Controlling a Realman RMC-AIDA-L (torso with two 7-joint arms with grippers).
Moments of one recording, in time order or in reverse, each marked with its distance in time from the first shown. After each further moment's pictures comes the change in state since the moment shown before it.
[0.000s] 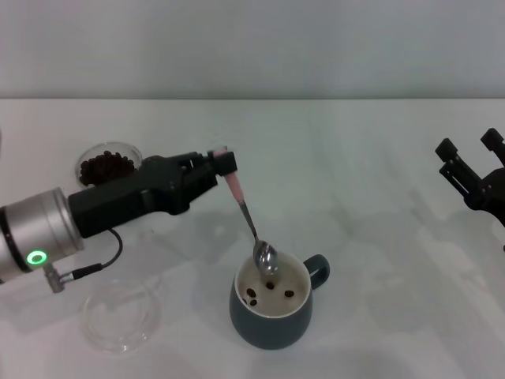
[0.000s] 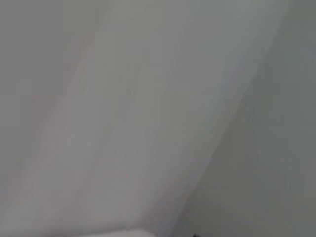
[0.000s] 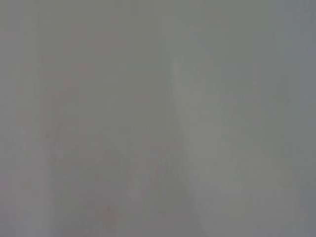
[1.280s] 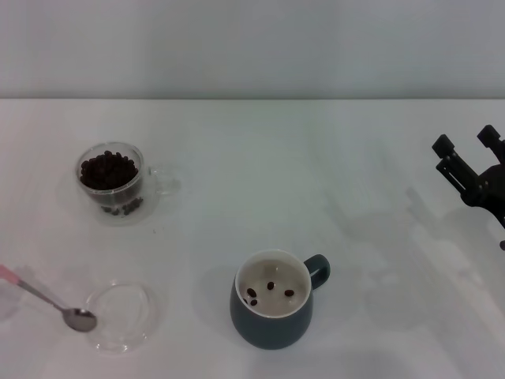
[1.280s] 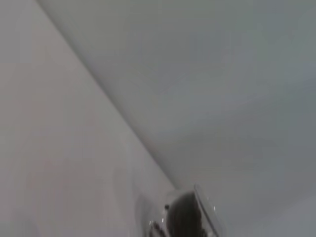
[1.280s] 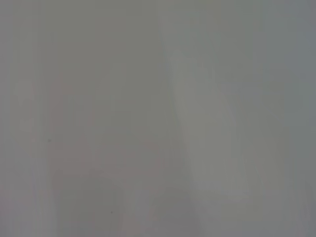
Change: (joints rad) left arm 0.388 0.144 -0.282 -0.153 -0.019 0.065 -0.346; right arm 0.004 0.000 0.003 0.012 0.000 -0.007 0.000
